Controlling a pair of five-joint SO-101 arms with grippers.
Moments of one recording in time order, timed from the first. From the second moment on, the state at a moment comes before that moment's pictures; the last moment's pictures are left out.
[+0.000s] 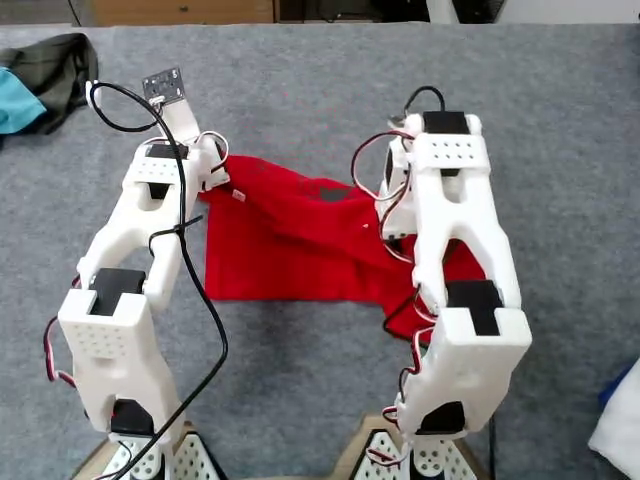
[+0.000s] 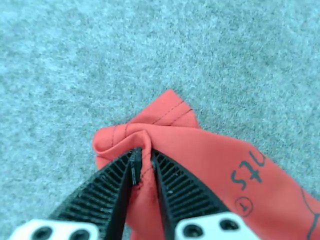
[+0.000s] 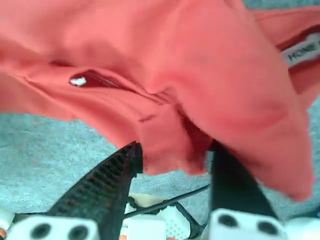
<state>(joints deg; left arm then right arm) 0.2 23.5 3.4 38.8 11.6 -3.9 18.7 -6.8 100.8 -6.2</state>
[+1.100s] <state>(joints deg) 0.2 23.5 3.4 38.8 11.6 -13.7 11.6 -19.3 101.1 -6.2</state>
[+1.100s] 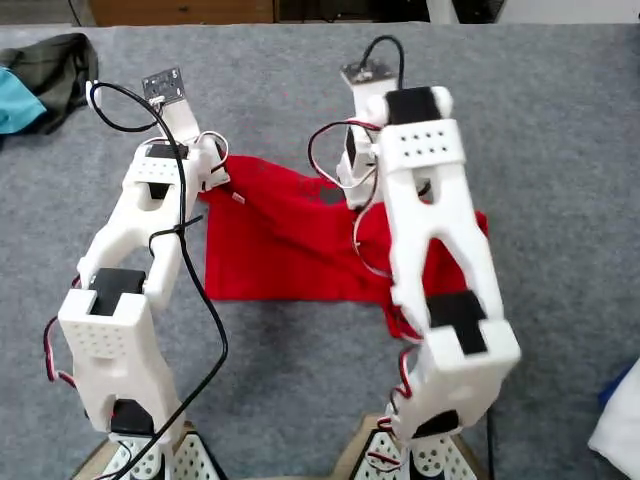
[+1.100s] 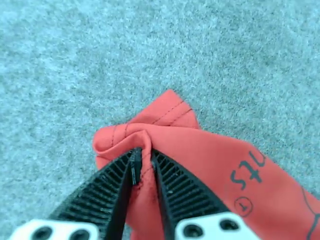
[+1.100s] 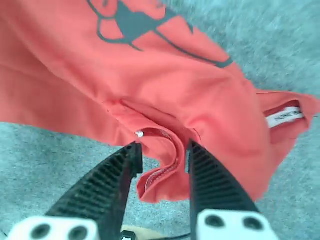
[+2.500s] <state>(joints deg) 0.2 23.5 3.4 38.8 11.6 -25.6 -13.0 35.3 99.4 36.0</state>
